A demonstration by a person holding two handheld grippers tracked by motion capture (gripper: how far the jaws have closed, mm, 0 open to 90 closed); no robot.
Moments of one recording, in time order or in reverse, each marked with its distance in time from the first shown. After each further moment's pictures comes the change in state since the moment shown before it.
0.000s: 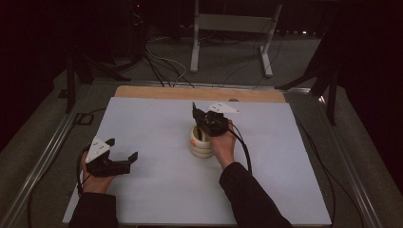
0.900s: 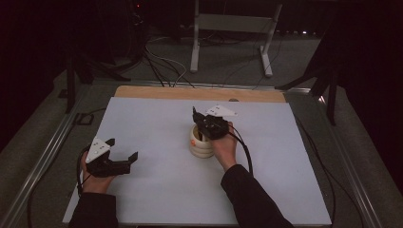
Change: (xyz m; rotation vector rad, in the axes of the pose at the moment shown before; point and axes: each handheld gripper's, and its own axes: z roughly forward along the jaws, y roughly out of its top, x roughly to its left) left arm -0.001 0.000 0.000 0.002 0.002 0.000; right arm 0.003 -0.006 -0.003 0.045 -0.005 -0.058
